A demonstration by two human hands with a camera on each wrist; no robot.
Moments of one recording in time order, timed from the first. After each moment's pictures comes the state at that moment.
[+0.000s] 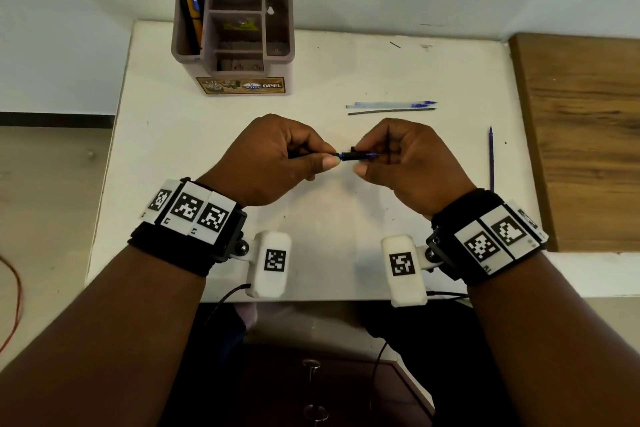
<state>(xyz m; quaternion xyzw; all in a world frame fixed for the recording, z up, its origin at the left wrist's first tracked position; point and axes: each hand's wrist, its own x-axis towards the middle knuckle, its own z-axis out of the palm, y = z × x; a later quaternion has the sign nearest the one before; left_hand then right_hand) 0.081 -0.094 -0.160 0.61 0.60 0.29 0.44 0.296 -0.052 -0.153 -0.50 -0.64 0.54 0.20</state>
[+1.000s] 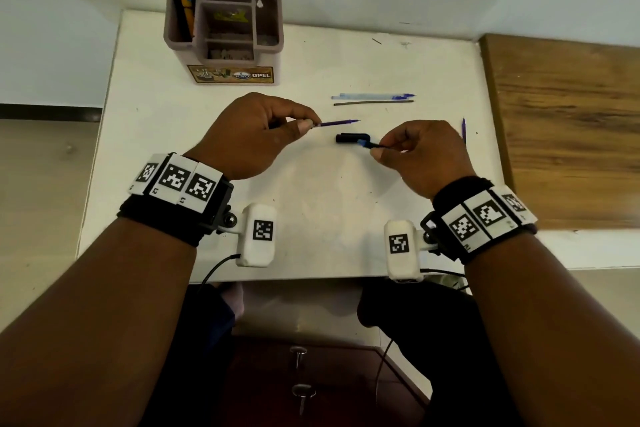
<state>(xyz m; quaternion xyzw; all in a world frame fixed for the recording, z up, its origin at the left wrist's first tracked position) 0.071 -0.089 -0.161 0.64 0.61 0.28 0.39 0.326 -0.054 -0.149 -0.66 -0.65 0.35 0.14</state>
